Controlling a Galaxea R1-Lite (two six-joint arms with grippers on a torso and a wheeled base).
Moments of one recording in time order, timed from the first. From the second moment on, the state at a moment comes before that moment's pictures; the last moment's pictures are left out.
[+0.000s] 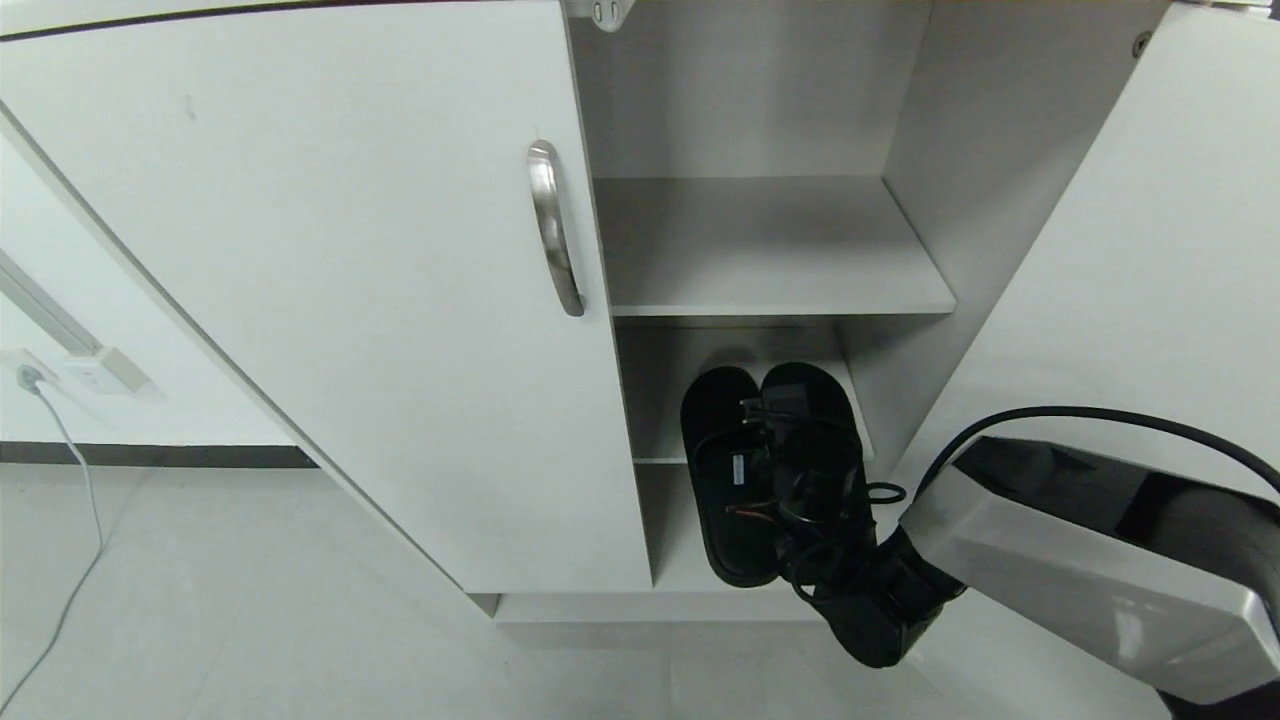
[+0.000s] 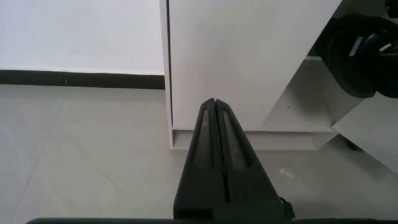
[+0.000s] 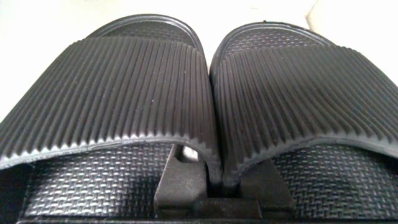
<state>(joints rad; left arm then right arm) 0.00 0.00 0.00 0.00 -0.01 -0.07 0.69 2.42 -1.19 -1.33 -0.65 -0.10</state>
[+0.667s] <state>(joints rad) 0.00 0.00 0.00 0.00 -0.01 -0.07 0.62 2.54 -1.61 -0.96 -0.62 -0.01</state>
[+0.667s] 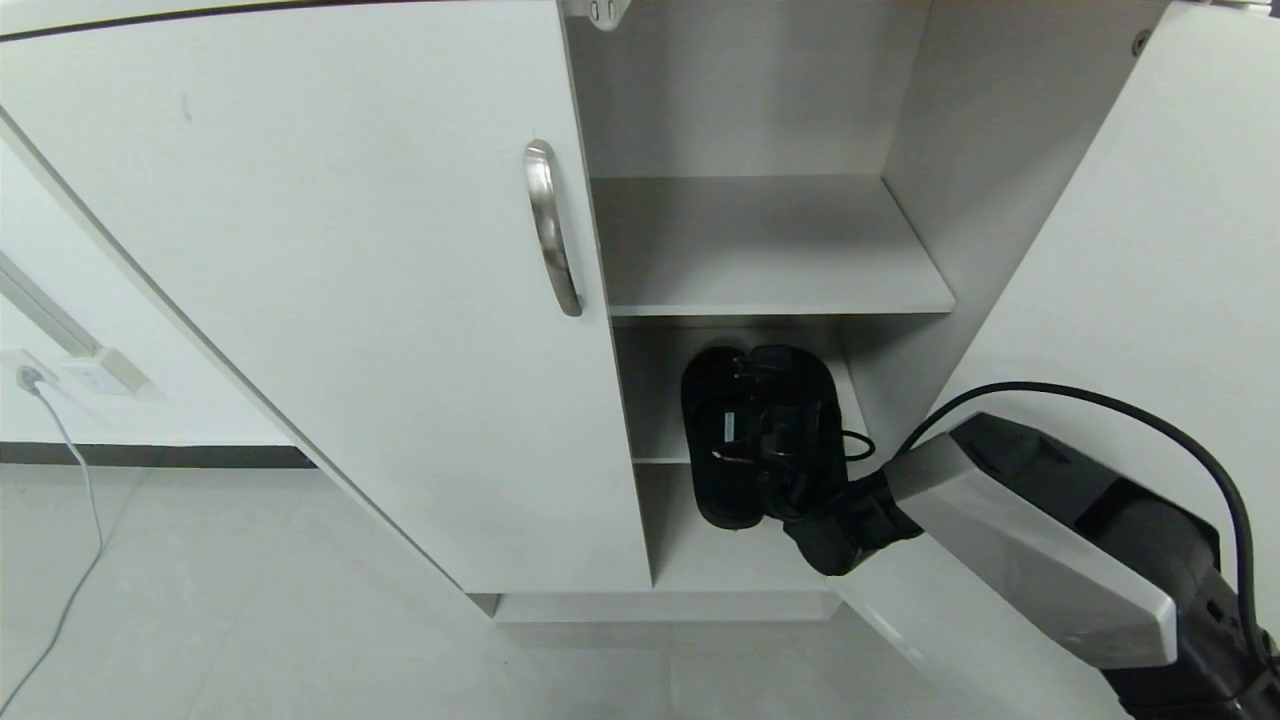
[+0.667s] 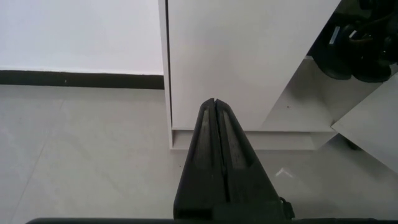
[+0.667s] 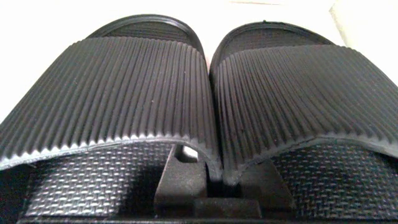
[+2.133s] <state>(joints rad) 0.00 0.00 0.00 0.00 -0.01 -0.06 0.58 2.65 -2.00 -0.69 -0.62 -0.01</state>
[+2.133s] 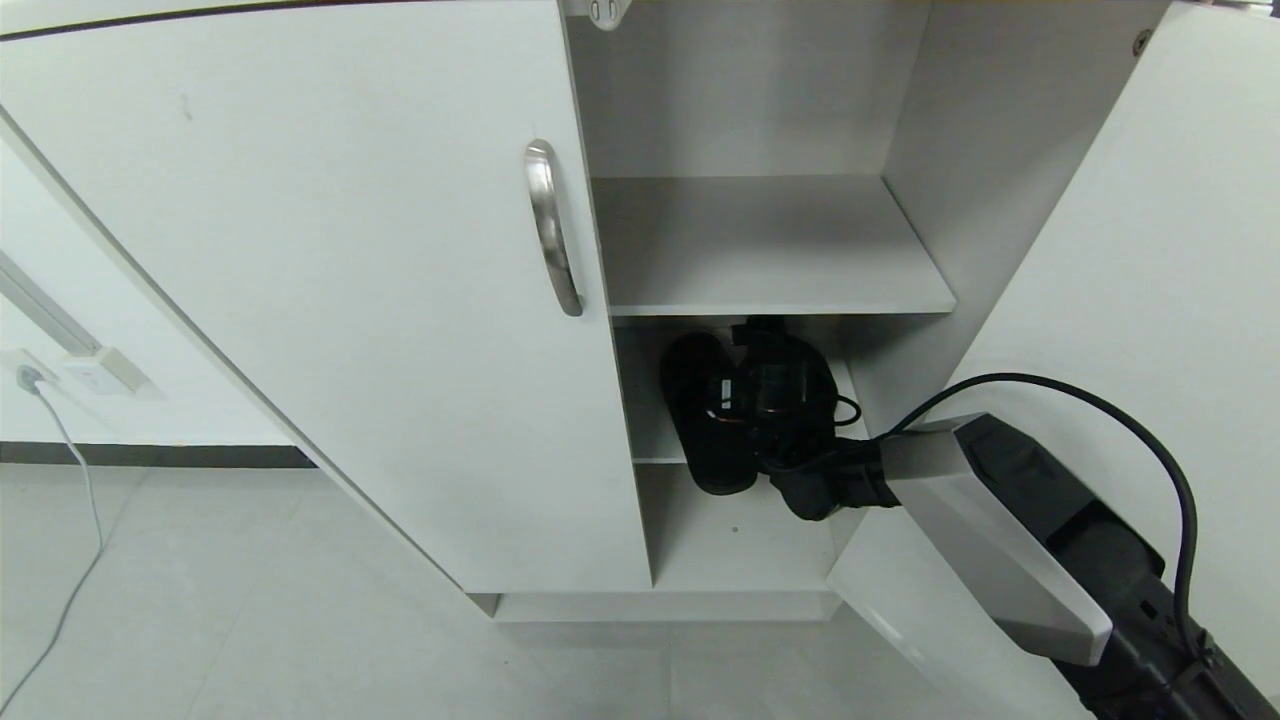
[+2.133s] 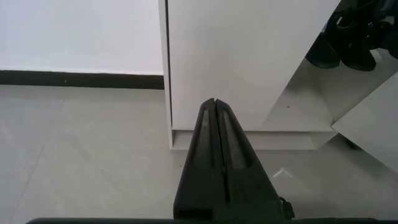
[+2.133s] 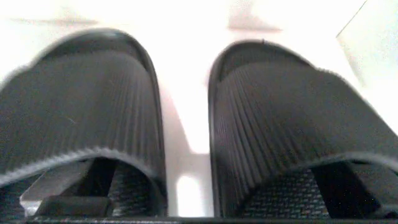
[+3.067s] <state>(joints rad) 0.00 0.00 0.00 0.00 -0.01 -0.06 0.59 2.58 -1.82 -0.79 -0.62 -0.01</state>
